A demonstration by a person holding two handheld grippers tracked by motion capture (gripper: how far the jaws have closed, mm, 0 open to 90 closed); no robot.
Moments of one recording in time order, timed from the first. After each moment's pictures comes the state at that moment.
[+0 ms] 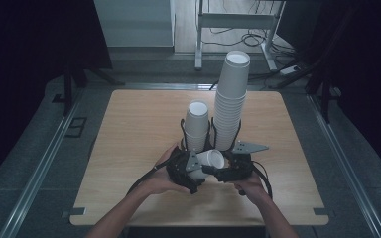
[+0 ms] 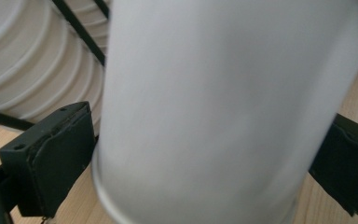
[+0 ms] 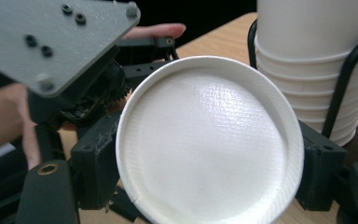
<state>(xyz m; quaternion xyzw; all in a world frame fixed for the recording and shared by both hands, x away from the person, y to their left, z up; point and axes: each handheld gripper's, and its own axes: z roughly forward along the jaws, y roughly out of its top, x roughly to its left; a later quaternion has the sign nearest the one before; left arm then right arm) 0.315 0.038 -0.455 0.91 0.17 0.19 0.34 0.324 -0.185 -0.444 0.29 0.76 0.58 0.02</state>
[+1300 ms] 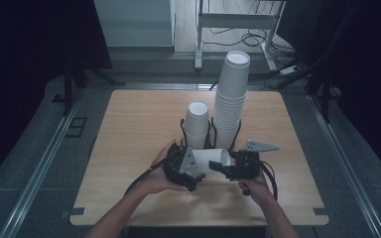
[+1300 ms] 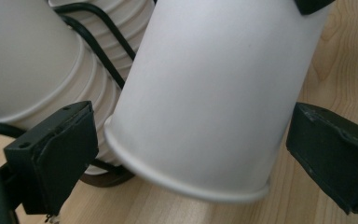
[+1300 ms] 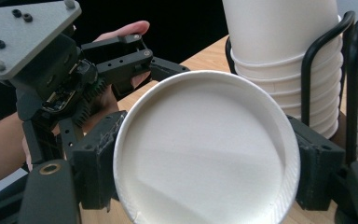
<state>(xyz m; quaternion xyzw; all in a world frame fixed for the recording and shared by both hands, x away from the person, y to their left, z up) 0.308 0.042 -0.443 0.88 0.14 0.24 0.38 0.328 -0.203 -0.449 0.31 0.73 0.61 0.00</state>
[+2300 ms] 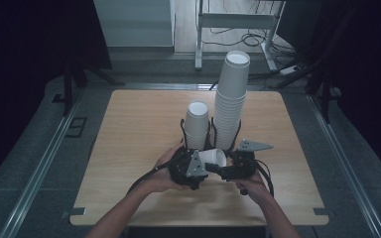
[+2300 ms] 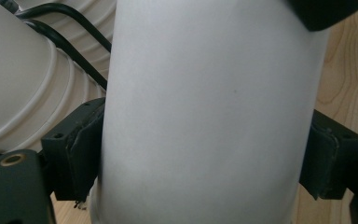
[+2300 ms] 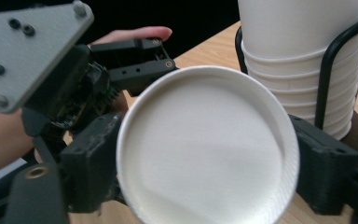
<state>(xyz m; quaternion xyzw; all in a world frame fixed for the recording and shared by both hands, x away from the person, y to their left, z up) 0.310 0.031 -0.450 0.90 0.10 0.25 0.35 0.329 -0.191 -0.446 0.31 0.75 0.58 0.01</state>
